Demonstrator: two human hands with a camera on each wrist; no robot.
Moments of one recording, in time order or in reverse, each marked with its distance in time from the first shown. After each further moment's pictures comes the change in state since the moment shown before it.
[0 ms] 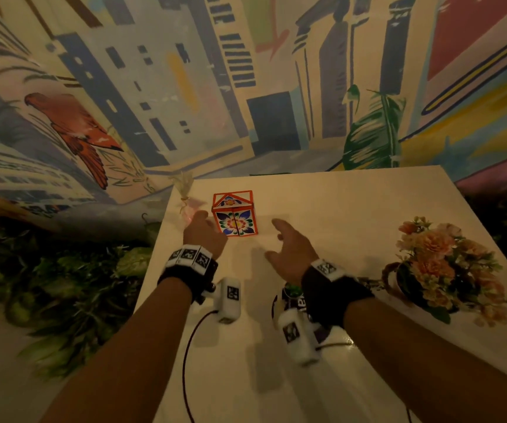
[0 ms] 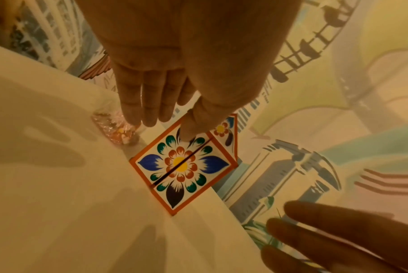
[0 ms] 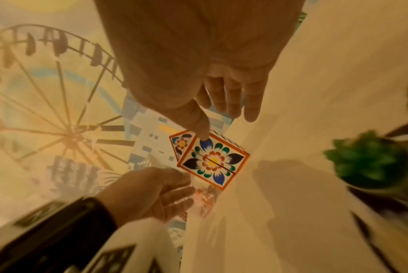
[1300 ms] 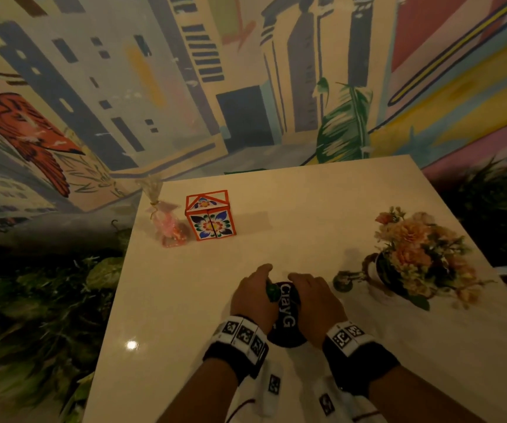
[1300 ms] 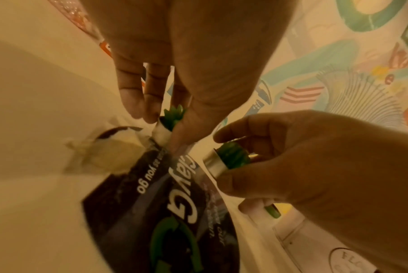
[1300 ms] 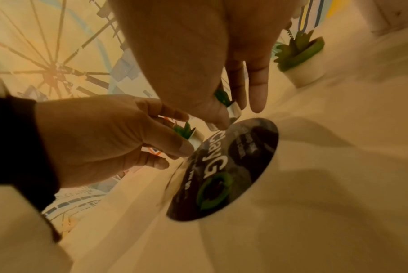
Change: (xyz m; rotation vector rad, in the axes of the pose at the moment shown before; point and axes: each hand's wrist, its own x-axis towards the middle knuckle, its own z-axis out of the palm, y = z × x) left_hand -0.097 -0.030 0.114 0.141 -0.366 0.387; right_hand -0.059 0.092 0.011 -0.440 -0.038 0.057
